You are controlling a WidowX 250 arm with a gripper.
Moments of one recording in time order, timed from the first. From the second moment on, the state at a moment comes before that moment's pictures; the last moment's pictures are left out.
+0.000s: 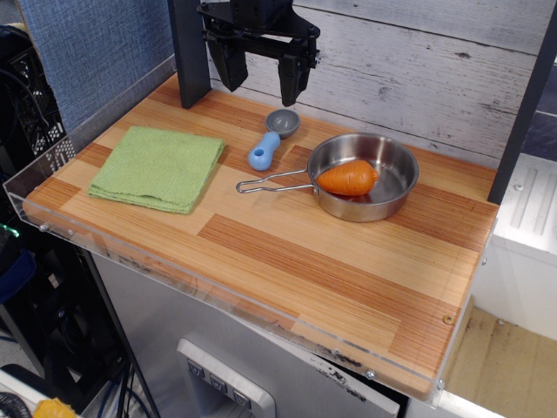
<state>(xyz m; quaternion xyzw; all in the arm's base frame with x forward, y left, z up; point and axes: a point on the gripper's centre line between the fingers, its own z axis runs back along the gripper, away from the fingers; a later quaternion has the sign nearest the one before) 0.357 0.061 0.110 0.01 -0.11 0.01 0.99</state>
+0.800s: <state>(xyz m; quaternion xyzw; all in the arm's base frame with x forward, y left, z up) 0.364 0.024 0.085 -0.01 -0.09 -0.11 0.99</state>
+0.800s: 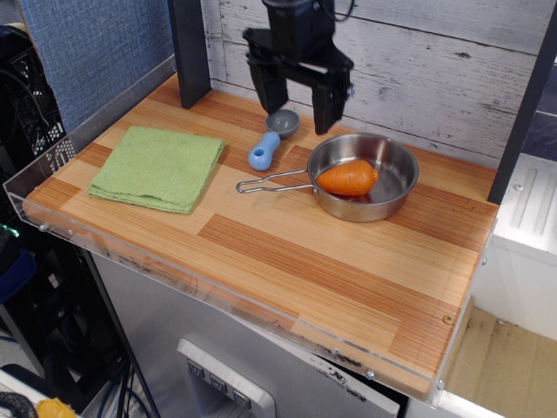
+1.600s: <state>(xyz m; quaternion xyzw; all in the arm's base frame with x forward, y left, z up) 0.376 -0.026 0.026 -0.04 -0.03 -0.23 0.97</state>
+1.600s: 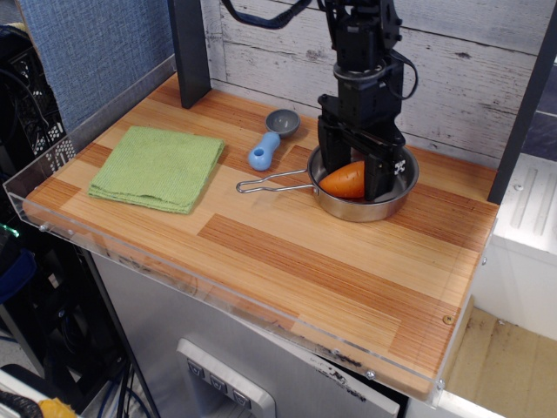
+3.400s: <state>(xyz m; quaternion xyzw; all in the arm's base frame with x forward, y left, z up) 0.356 0.078 0.059 -0.05 -0.08 0.03 1.00</state>
